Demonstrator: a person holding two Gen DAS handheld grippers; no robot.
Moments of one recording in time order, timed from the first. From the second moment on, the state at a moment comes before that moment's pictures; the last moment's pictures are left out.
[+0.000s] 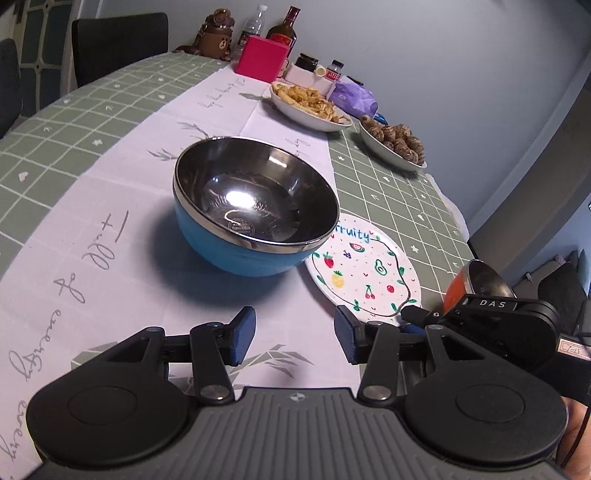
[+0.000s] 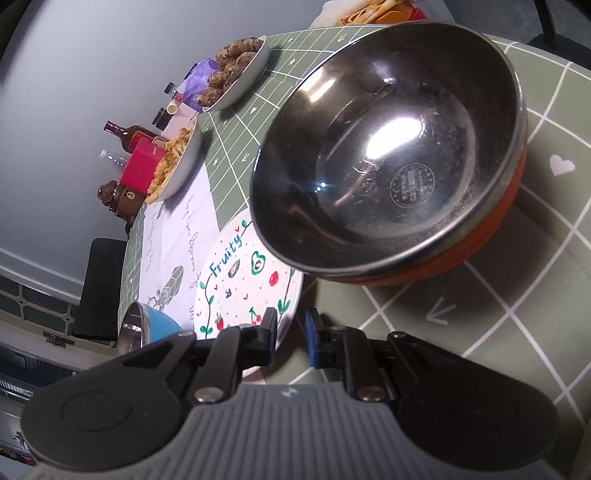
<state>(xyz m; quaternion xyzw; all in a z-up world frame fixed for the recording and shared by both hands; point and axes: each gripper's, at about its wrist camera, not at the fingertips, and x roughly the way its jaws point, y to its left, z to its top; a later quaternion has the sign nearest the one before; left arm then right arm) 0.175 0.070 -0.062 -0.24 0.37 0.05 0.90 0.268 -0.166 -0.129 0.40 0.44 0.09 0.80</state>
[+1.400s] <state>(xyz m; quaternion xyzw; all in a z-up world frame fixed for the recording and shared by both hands) 0.181 0.081 -0.077 -0.26 0.42 -0.01 0.87 0.188 -0.163 -0.102 0.20 0.54 0.17 0.80</state>
